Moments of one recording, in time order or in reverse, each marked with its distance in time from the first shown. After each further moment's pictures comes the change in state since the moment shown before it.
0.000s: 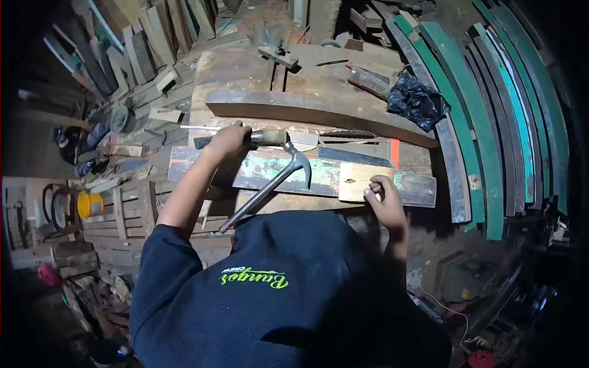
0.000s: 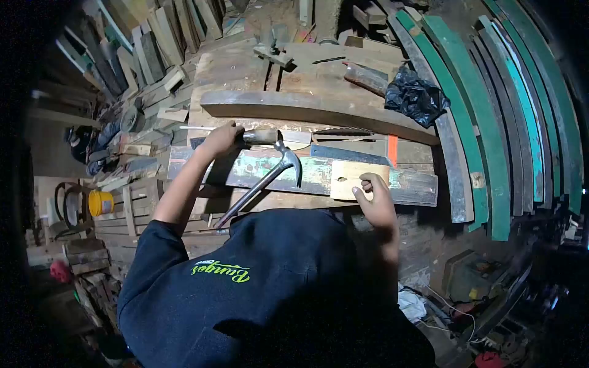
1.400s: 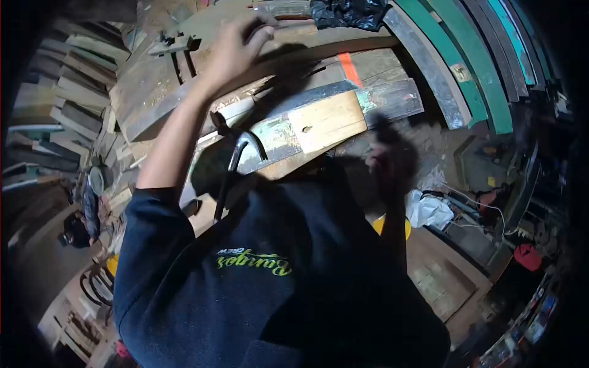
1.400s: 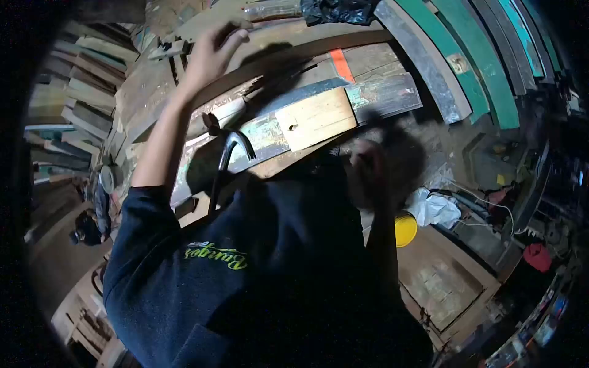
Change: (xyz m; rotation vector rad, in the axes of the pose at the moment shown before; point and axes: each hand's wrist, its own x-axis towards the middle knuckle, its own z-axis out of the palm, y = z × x) left_hand 0.155 0.219 -0.087 -0.764 0.255 0.642; right_hand -0.105 0.044 -0.001 0.028 0.351 0.334
